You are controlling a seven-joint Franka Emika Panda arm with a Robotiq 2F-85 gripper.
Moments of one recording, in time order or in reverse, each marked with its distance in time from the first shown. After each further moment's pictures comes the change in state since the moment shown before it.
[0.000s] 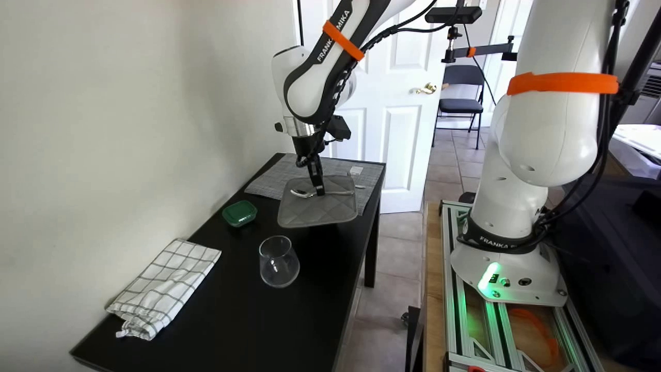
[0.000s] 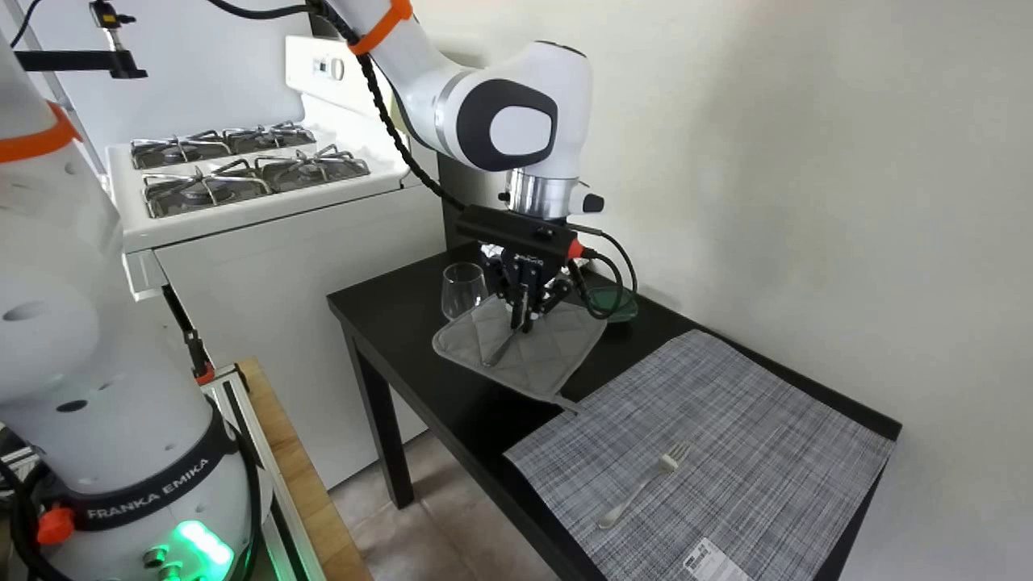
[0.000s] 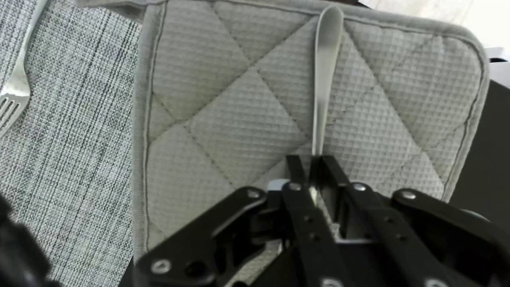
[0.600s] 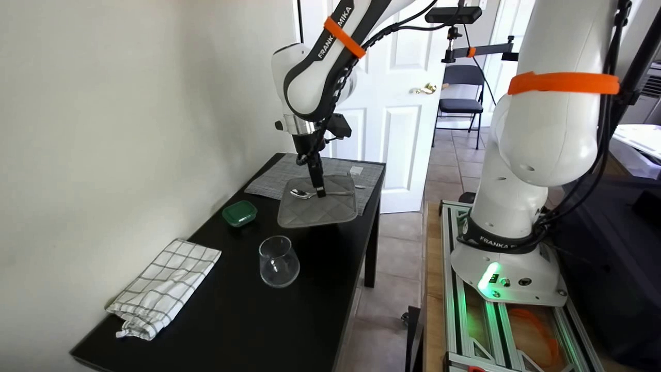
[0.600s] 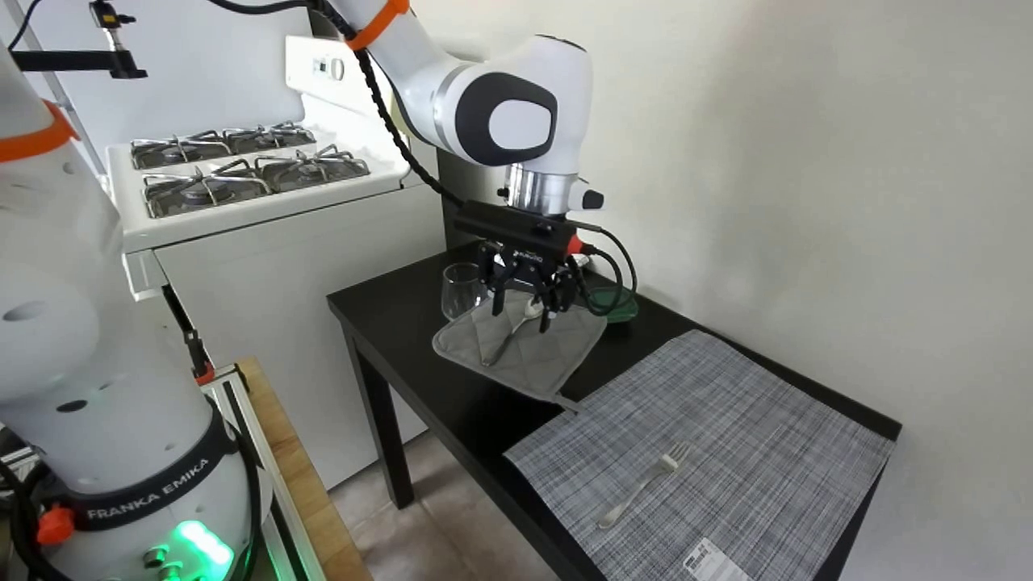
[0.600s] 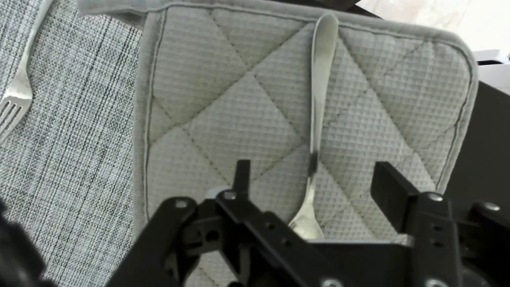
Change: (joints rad) arm 0.000 -0.014 0.000 0.000 0.000 -0.019 0.000
